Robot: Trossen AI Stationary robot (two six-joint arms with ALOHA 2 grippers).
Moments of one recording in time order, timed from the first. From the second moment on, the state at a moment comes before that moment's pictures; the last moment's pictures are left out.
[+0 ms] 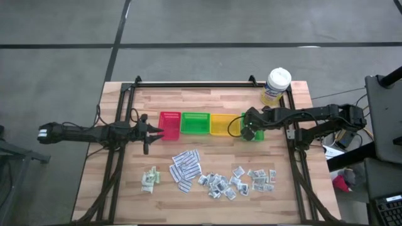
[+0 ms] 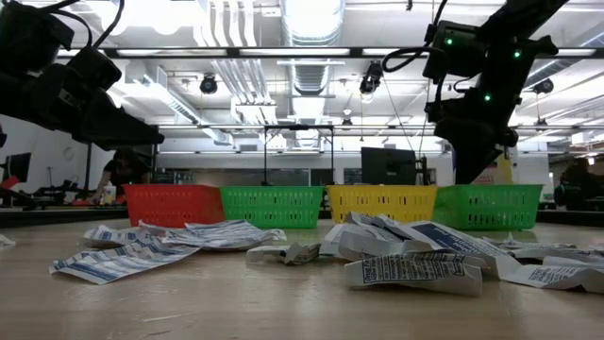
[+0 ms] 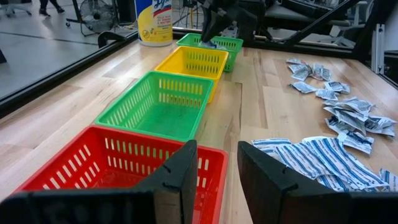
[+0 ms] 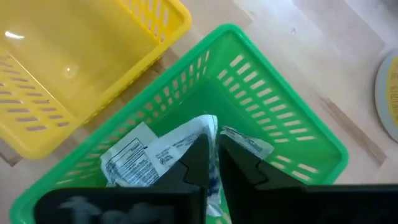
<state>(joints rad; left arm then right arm) 0.02 0.35 0.01 0.04 -0.15 -0.10 -0.18 1.26 0.68 -0.67 0.35 0.58</state>
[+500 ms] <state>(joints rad) 0.02 0.35 0.01 0.04 -0.15 -0.10 -0.17 1.23 0.77 -0.68 0.27 0.52</state>
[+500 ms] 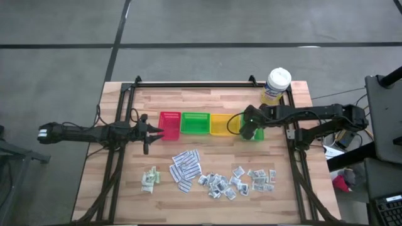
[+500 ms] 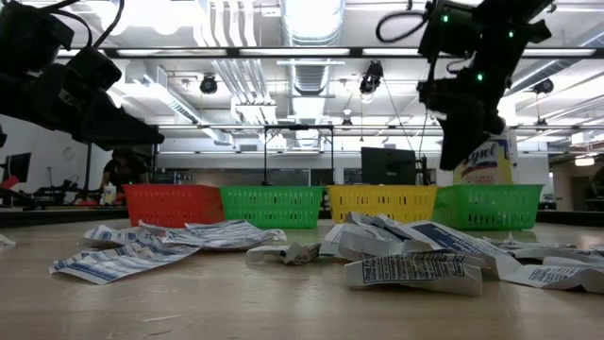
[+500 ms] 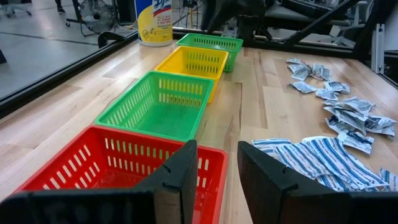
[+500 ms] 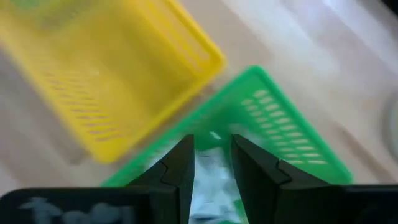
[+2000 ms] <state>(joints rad) 0.02 0.34 0.01 0.04 -0.15 -0.10 0.48 1.22 0.78 -0.43 0.13 0.63</state>
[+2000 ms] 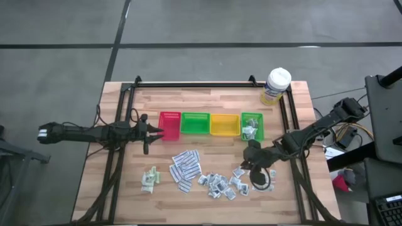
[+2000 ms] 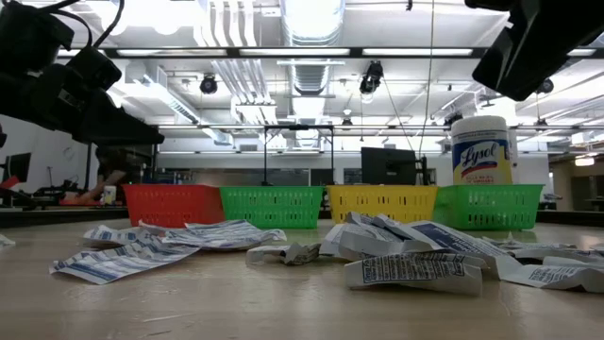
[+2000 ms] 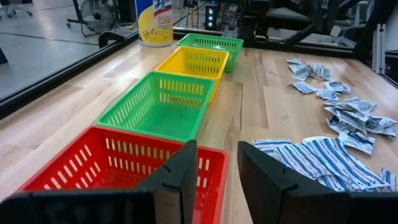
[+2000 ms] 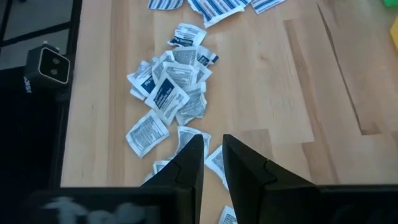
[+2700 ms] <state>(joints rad) 0.02 0.34 0.01 0.04 -0.15 -0.10 0.48 1.44 0.82 -0.44 0.08 0.28</state>
